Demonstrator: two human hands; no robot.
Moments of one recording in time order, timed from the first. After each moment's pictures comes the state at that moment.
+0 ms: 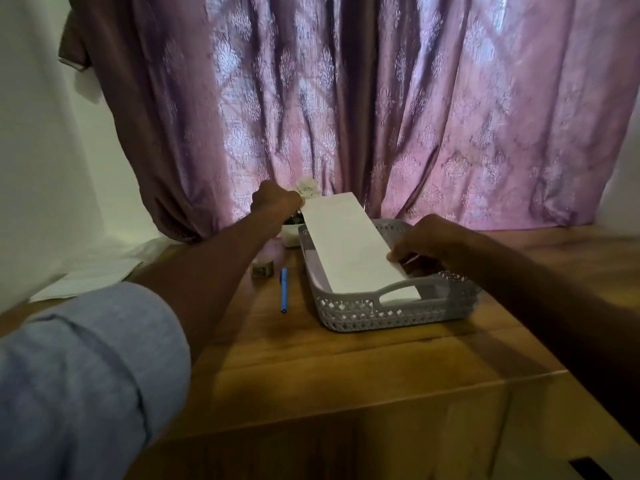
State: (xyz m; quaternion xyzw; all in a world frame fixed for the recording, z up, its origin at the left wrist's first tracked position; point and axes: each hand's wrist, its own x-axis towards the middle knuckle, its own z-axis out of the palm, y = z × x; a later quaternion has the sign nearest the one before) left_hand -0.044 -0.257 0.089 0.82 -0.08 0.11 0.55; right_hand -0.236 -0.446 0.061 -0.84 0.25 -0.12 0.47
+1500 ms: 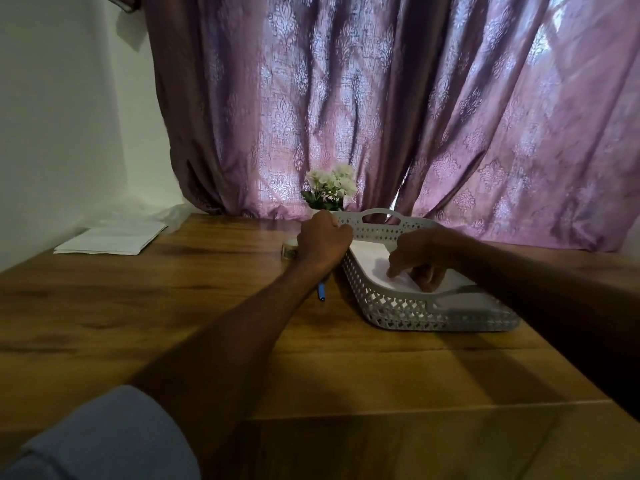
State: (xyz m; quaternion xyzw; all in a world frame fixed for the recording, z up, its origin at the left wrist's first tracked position) left_hand -0.092 -0.240 0.006 0.80 -0.19 0.14 0.54; right_hand -0.169 -0.386 0.056 -0.93 0.30 0.11 0.17
